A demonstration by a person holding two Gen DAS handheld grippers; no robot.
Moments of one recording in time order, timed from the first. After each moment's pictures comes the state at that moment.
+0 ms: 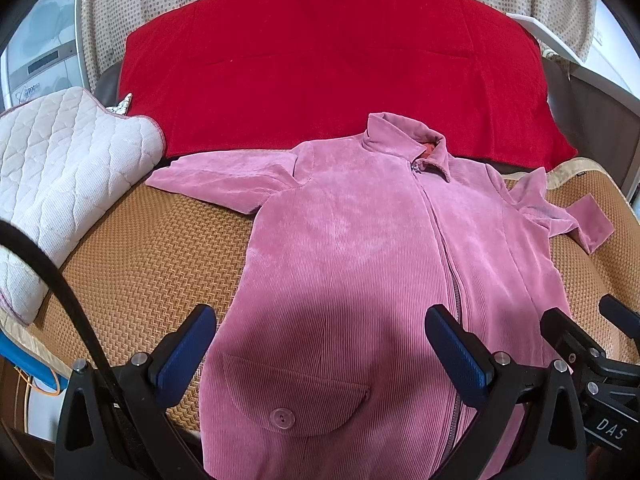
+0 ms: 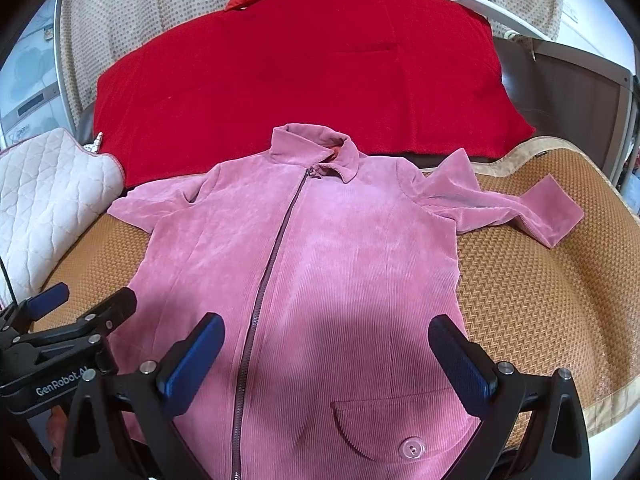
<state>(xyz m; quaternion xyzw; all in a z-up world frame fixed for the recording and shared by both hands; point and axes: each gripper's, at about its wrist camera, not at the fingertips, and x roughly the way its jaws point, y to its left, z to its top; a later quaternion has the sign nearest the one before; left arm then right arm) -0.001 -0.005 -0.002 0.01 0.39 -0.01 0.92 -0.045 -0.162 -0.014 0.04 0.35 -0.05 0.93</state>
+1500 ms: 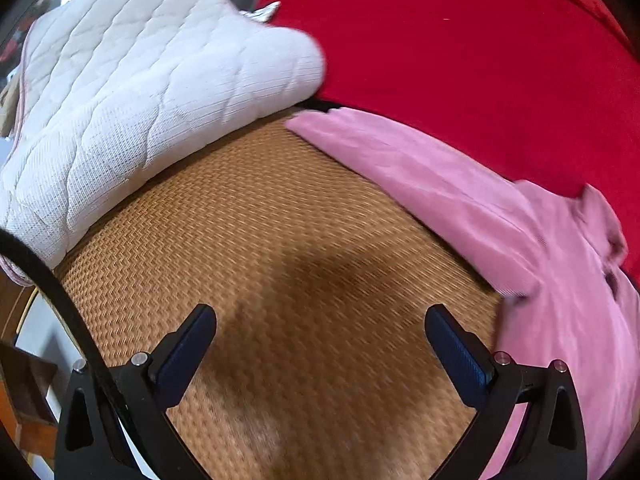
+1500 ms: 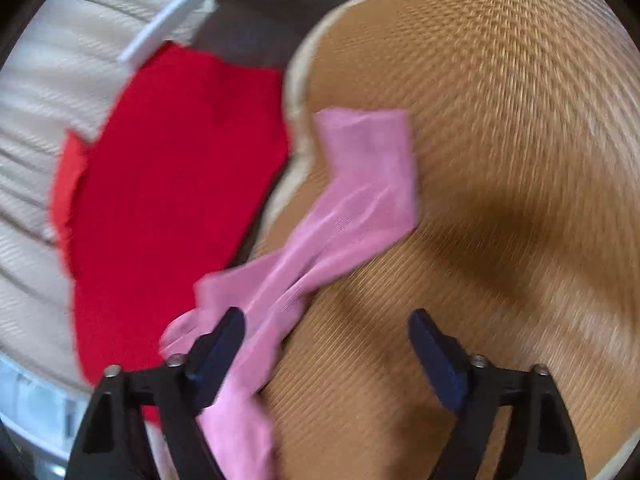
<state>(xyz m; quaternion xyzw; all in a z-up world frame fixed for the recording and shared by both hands) 0.125 0.197 -0.063 -0.12 0.43 0.19 0.87 0.009 -0.539 -0.062 0.49 0.27 -0.16 0.82</state>
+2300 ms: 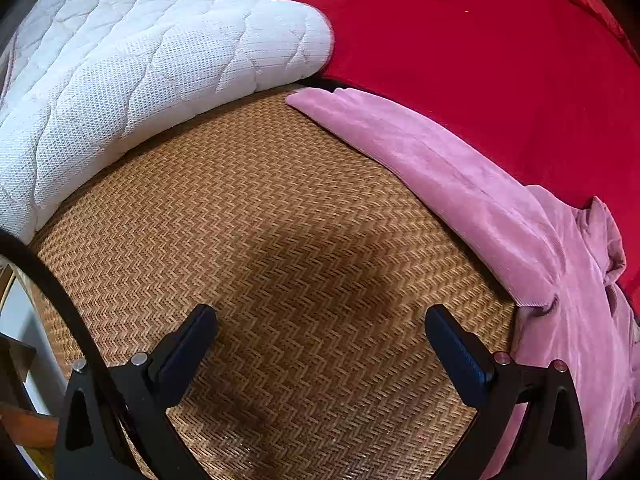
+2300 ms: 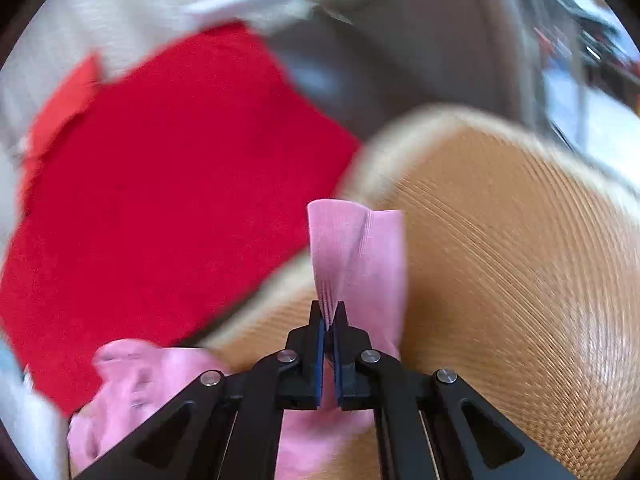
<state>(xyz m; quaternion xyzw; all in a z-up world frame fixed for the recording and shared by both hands) 0.147 0.215 -0.089 -0.17 0.44 0.17 0.86 0.199 -0.433 0.152 0.24 0.26 -0.17 0.92</state>
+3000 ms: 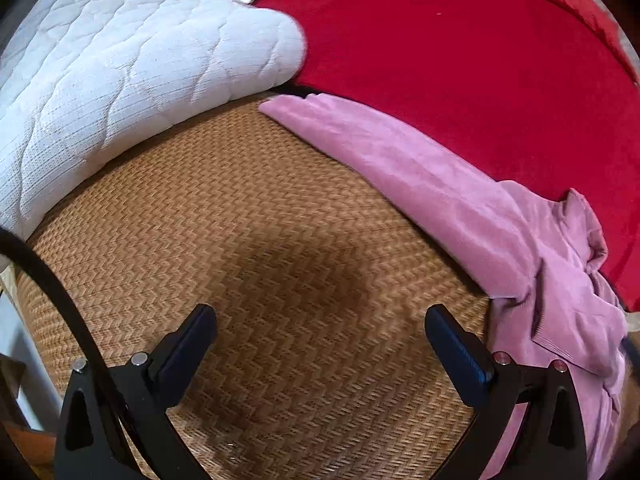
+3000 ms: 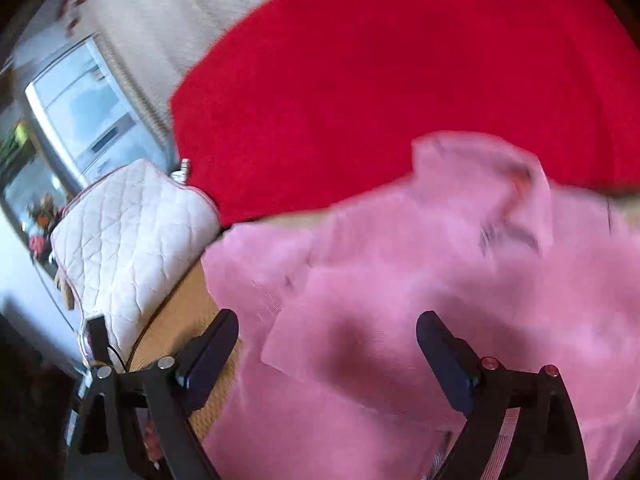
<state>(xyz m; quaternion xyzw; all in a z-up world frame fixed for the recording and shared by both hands) 0.141 0.203 -0.083 -0.16 0.43 0.12 0.88 0.312 -0.082 0.051 0.19 0.38 0.19 0.89</state>
